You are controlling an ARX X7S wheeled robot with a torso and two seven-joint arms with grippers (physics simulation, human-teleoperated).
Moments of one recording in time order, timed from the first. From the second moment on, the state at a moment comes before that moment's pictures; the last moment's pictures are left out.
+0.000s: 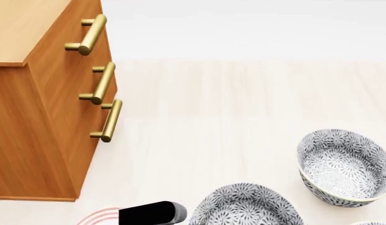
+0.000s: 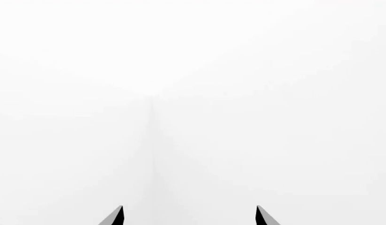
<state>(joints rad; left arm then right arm) -0.41 -0.08 0.74 0.04 -1.10 -0.34 -0.68 -0.79 0.00 0.82 -0.97 0.42 -0.36 0.38</state>
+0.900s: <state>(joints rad) -0.42 -0.13 0.76 0.20 -1.15 -0.32 -0.71 -0.79 0.00 0.80 -0.96 0.40 -0.37 0.39</state>
